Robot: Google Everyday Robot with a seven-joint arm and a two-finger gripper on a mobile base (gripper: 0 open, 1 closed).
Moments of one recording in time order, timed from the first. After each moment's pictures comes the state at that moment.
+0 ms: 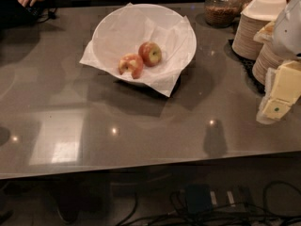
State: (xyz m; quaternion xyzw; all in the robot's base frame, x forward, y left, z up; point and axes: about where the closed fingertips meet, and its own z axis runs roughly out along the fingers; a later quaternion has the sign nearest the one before) arm 0.438 -0.217 0.976 -0.60 0.78 -0.03 0.16
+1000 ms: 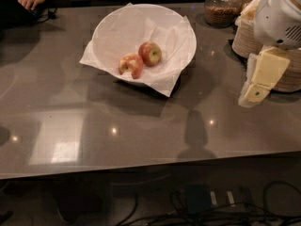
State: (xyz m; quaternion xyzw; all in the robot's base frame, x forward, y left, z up) arm 0.469 -0.188 0.989 -0.63 0.75 -0.04 0.20
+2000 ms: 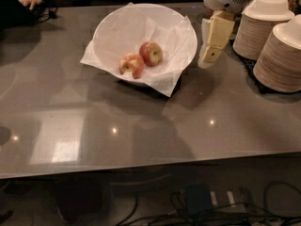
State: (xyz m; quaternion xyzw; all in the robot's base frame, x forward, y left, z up) arm 0.556 -0.107 1.017 -0.73 0.63 -0.02 0.26
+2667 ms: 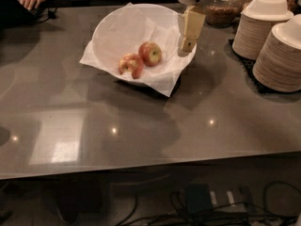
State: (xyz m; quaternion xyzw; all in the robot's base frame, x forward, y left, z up) arm 0.613 -0.061 1.005 -0.77 0.58 -0.01 0.27
